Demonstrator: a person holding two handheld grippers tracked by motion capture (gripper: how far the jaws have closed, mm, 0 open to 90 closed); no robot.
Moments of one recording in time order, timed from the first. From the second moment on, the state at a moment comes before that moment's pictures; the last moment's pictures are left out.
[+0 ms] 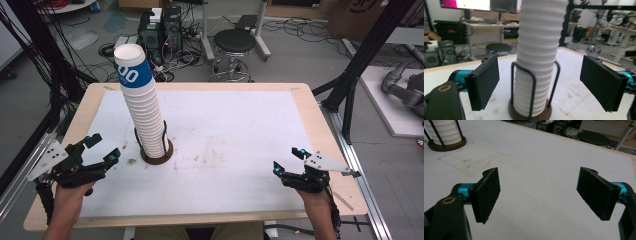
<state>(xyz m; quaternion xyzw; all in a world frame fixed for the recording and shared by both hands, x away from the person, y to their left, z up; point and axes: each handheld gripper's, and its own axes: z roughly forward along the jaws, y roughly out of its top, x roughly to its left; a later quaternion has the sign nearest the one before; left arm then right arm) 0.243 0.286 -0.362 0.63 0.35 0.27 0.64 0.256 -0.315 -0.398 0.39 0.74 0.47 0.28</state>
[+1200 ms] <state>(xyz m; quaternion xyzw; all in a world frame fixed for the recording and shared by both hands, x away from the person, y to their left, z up) 0.291 0.263 -0.211 0.65 0.29 0.26 0.65 0.259 -0.318 -0.396 0.38 0.75 0.48 0.26</state>
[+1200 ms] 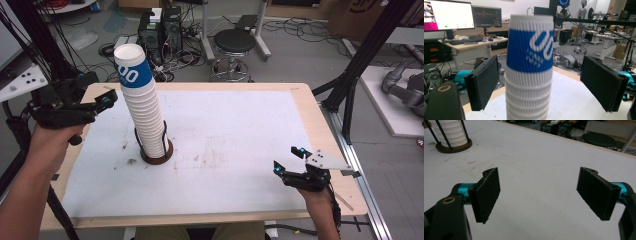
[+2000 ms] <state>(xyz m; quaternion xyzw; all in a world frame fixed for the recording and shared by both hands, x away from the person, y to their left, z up) 0.341 0.226 -0.178 0.68 0.30 0.25 0.62 0.260 -0.319 -0.397 0.38 0.75 0.48 0.26</state>
